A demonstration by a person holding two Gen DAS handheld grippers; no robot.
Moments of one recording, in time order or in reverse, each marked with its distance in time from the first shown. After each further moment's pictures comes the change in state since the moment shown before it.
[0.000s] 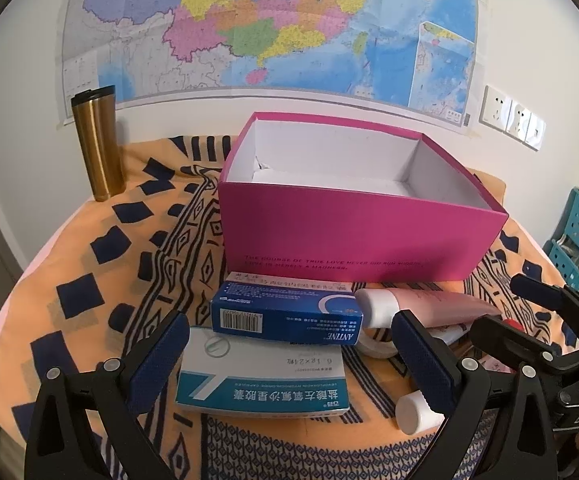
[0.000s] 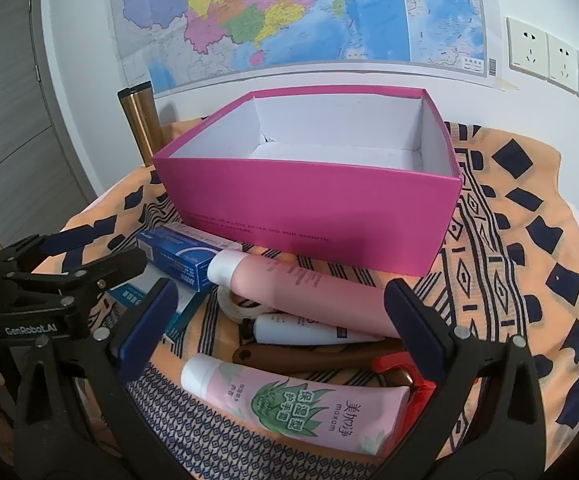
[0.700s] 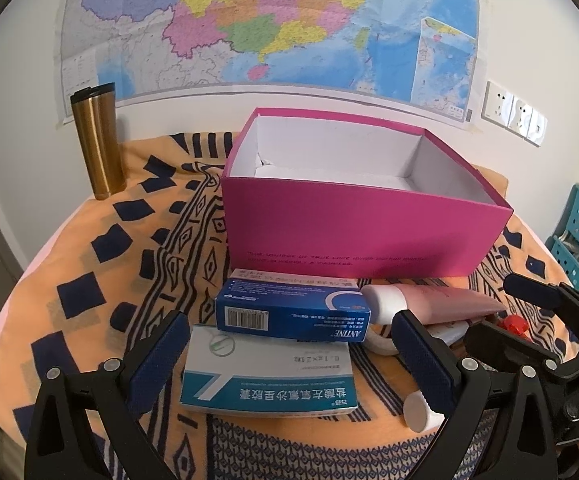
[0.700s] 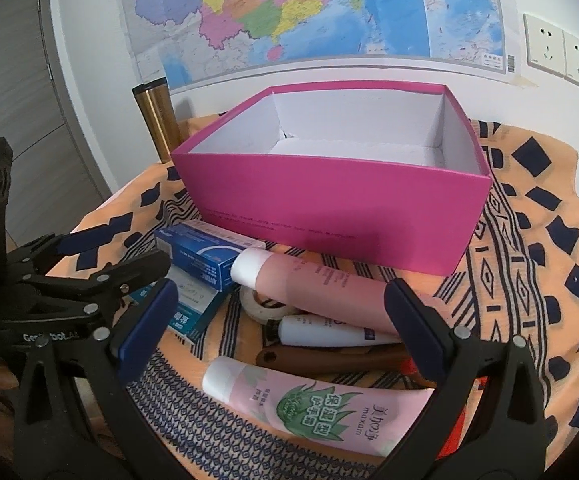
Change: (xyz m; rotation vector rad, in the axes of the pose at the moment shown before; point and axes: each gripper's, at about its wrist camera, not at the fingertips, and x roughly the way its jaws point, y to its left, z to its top) left arm 0.004 0.004 -0.002 0.005 0.012 0.005; right arm 0.007 0.008 0.001 -0.003 0.014 0.061
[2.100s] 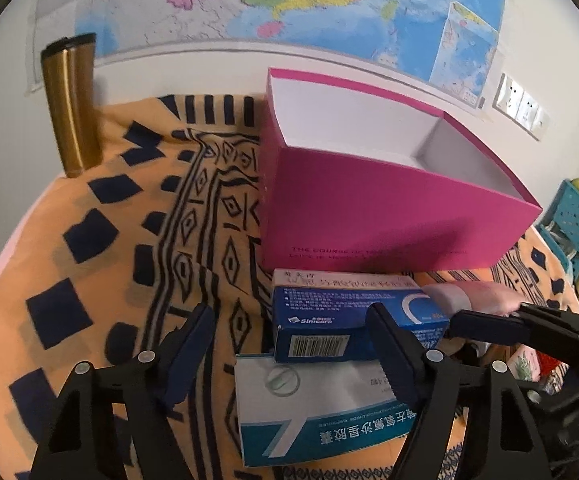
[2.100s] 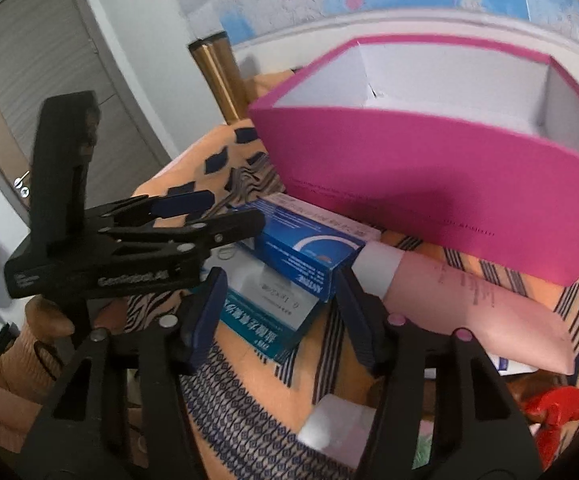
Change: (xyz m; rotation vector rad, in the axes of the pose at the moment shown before) left arm 0.055 0.060 0.015 -0.005 0.123 -0.142; right arm 0.063 0.042 0.008 -0.015 0.156 0.239
